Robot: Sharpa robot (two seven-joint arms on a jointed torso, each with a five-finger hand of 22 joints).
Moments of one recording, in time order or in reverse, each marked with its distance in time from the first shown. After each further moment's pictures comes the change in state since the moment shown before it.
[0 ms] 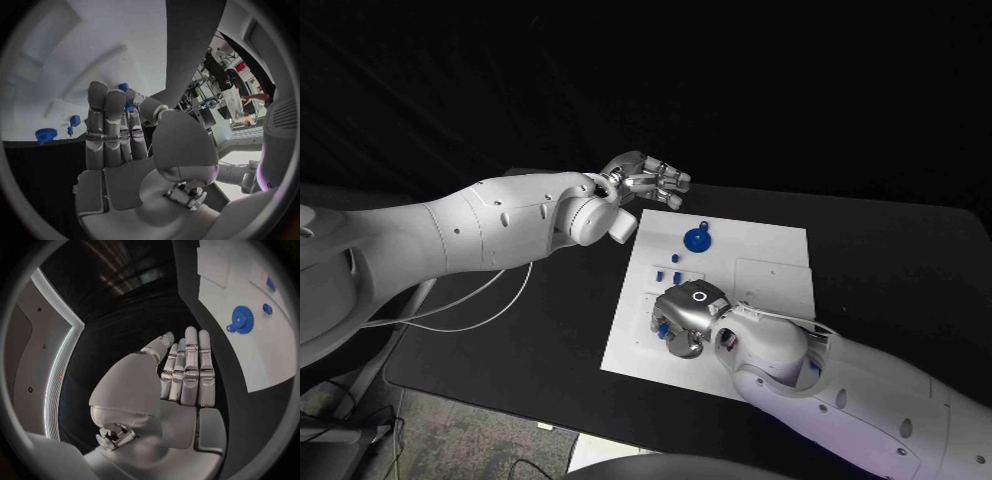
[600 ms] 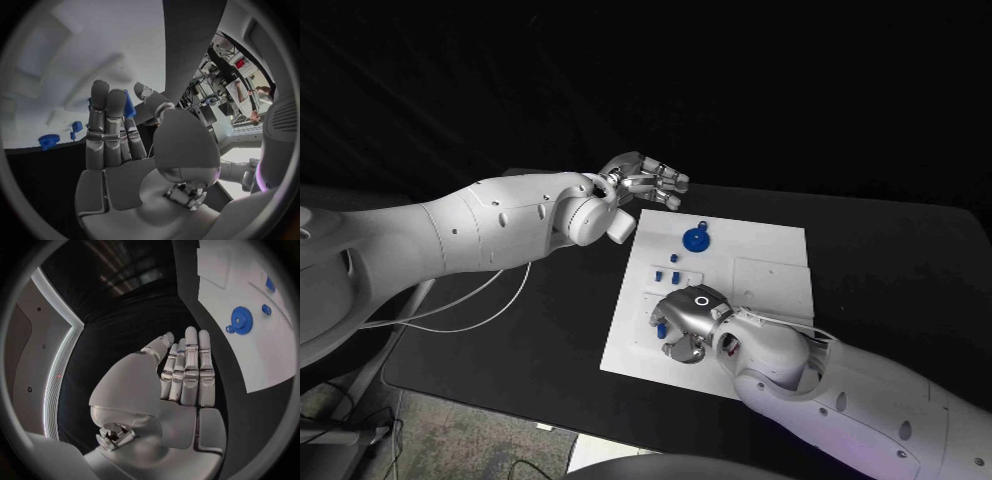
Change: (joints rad) left arm 0.000 -0.002 0.000 0.000 0.000 0.006 -0.007; left_hand 0.000 0.000 0.003 0.003 0.000 -0.003 -0.003 0.000 0.000 0.000 0.000 0.000 0.000 0.000 0.000 0.000 0.000 0.000 0.000 0.000 0.000 -0.009; right arm -0.009 -0.009 -0.014 -0.008 0.030 -0.041 0.002; right_hand 0.012 -0.103 -0.307 0.013 0.200 -0.221 0.063 0.007 -0.005 -0.245 0.048 0.008 -0.001 -0.035 0.042 -0.030 -0.031 0.048 -0.001 0.041 -0.064 -0.039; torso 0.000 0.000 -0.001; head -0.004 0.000
